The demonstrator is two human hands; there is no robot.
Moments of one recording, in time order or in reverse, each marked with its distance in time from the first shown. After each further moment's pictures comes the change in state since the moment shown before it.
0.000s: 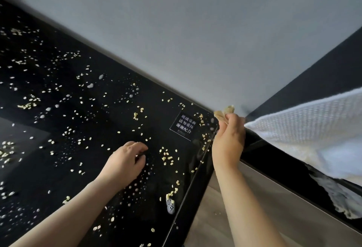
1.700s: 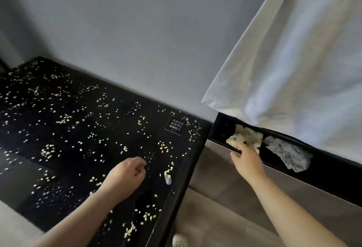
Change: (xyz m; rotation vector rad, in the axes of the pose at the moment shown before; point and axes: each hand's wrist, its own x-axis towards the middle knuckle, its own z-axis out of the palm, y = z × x) left_hand -0.157 0.047 -0.035 0.024 -0.005 0.047; right_hand -0.065 0.076 -0.176 -0.209 -0.538 0.260
